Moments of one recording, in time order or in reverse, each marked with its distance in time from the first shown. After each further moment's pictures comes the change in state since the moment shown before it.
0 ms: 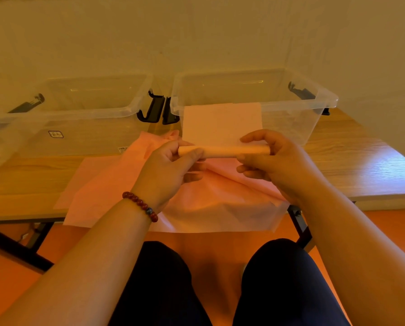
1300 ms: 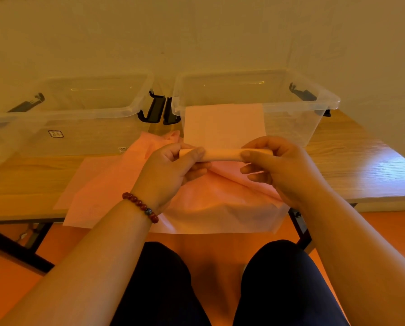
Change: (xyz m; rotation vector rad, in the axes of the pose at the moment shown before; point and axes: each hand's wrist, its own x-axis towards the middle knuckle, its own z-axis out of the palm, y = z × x) left_hand -0.001 0.003 0.001 -0.125 -0.041 -0.022; right_hand -0.001 0.004 0.000 0.042 0.015 -0.004
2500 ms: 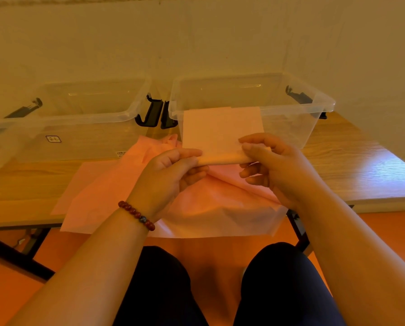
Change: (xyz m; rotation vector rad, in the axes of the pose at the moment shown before) left_hand -0.002 -0.001 0.000 -0.086 0.010 -0.053; right_hand -0.002 -0.008 0.002 0.075 0.003 0.064
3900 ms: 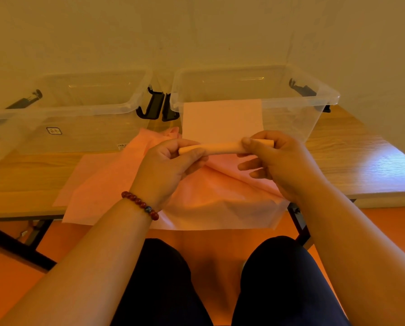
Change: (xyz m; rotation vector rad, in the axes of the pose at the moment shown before) left_hand 0.003 -0.003 -0.001 0.058 0.026 0.101; right_hand 0.003 0.004 0.001 -0.141 0.021 -0.049
